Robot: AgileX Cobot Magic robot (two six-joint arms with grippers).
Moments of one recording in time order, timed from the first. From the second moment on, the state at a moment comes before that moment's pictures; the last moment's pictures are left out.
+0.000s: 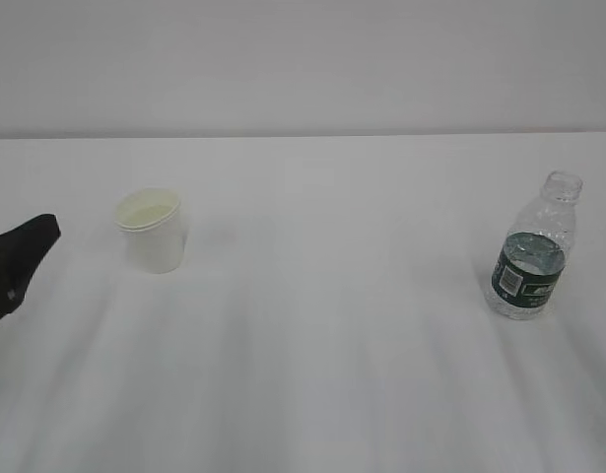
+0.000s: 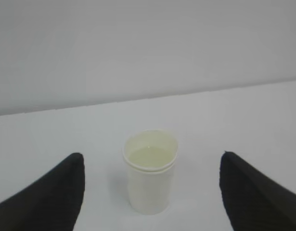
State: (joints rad) left arm -0.14 1.47 -0.16 0.23 -1.15 -0.16; right arm 0.05 1.00 -0.07 -0.17 -0.84 0.22
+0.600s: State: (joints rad) left arm -0.14 1.14 -0.09 0.19 -1.15 -0.23; right arm 0.05 0.51 -0.28 -0.23 -0.14 0.22
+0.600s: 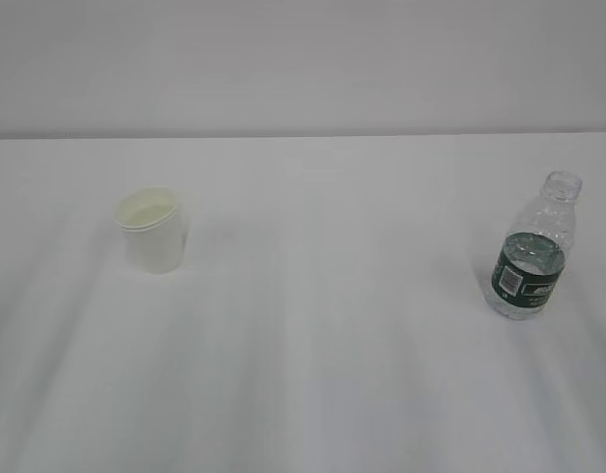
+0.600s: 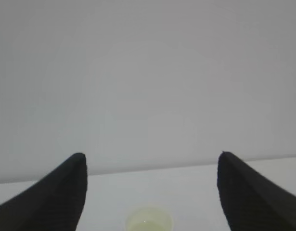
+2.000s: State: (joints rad) left arm -0.16 0.59 -0.47 0.20 -0.24 -0.31; right arm 0.05 0.31 -0.73 -0.20 0.65 0.13
